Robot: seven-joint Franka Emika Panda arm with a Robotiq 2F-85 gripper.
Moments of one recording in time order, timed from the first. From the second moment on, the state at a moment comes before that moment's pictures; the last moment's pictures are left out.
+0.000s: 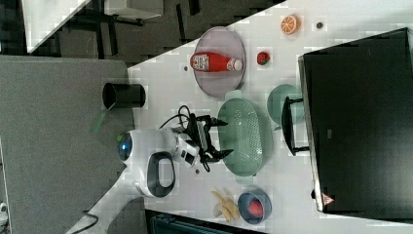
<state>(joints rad) -0.02 0.17 0.04 -2.45 -0.04 1.02 0.67</state>
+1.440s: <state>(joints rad) 0.10 0.37 0.11 -2.44 0.09 1.18 0.83</state>
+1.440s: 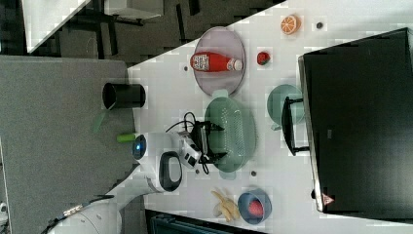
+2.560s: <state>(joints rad) 0.38 0.47 0.12 -2.25 0.34 1.12 0.95</state>
